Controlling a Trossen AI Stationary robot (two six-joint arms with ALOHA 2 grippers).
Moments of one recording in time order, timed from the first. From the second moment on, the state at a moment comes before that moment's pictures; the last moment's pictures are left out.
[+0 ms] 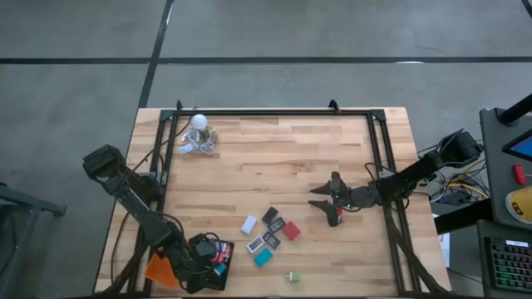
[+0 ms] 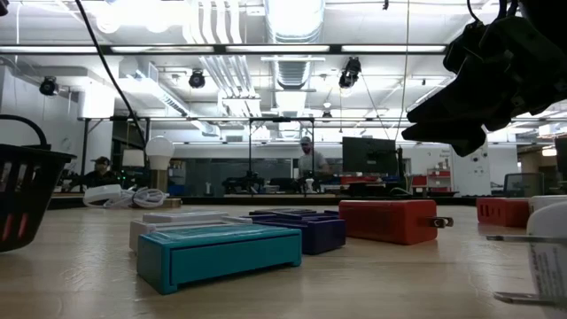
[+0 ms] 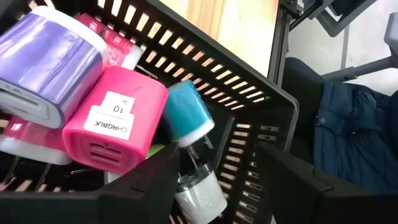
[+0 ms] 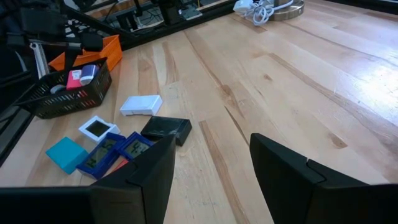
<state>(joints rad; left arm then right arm) -0.89 1.58 0.80 -0.16 -0.12 -1.18 0.39 1.26 0.20 0.71 0.50 0.50</state>
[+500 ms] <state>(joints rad) -0.89 1.37 0.80 -0.16 -0.14 -1.12 0.39 1.26 0.20 0.71 0.50 0.50</state>
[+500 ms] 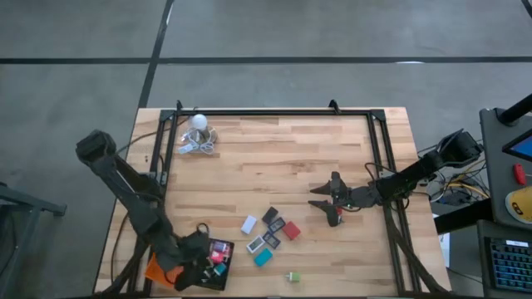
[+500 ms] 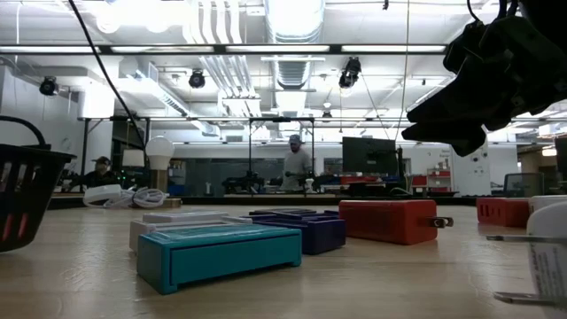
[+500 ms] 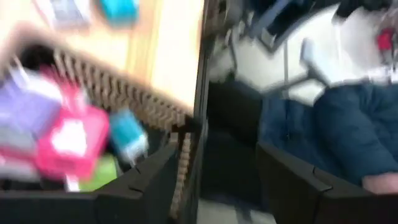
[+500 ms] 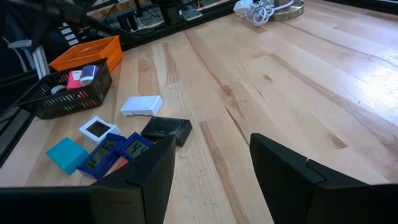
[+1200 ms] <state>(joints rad) -0.83 1.29 0.78 -0.12 -0.75 -0.35 0.39 1.26 0.20 0.71 0.50 0.50</state>
